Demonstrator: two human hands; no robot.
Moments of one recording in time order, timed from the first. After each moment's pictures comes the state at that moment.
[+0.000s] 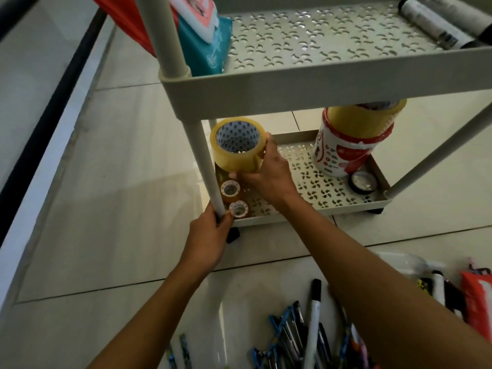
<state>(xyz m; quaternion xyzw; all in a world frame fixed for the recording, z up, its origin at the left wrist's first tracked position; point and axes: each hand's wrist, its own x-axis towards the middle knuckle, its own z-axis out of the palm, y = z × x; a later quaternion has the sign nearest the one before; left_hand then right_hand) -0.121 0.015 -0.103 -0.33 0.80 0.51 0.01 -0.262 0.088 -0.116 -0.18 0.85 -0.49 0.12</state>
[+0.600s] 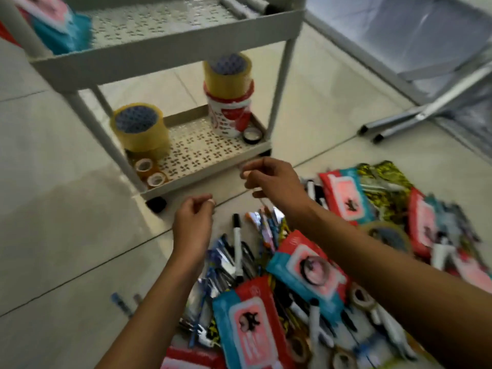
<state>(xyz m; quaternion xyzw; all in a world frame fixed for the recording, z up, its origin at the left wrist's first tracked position) -0.070 0.121 -0.083 -0.30 0.70 0.65 0.01 -0.131 0.265 -0.053 0.04 0.77 -0.63 0.13</state>
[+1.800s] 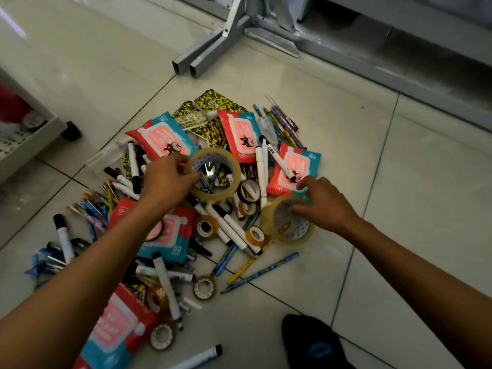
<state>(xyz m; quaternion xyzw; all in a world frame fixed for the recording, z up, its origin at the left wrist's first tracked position) -0.055 0.374 -0.074 0.13 0.92 0.34 0.16 0.104 0.612 -0.089 0.29 0.92 -0.20 0.18</state>
